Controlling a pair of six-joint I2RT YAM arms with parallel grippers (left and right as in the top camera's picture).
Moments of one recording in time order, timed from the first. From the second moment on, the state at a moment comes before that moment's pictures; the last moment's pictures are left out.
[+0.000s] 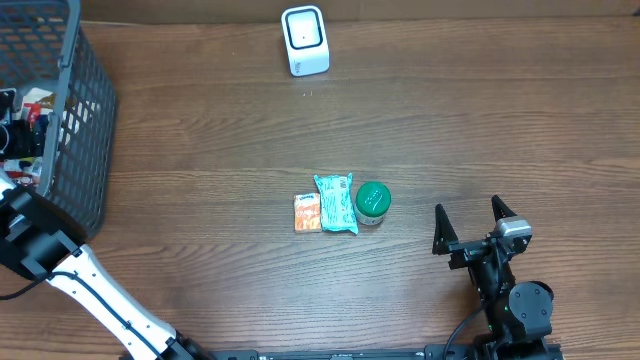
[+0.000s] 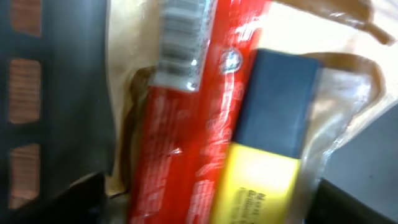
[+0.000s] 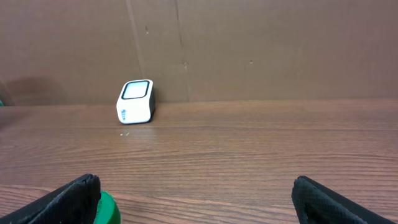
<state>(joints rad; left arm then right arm) 0.75 2.66 2.60 -1.24 0.20 0.58 0.16 0.01 0.02 -0.03 -0.02 0.10</state>
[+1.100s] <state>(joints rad) 0.67 2.65 2.60 -1.26 0.13 0.51 0.16 0.01 0.02 -0.03 -0.02 0.10</state>
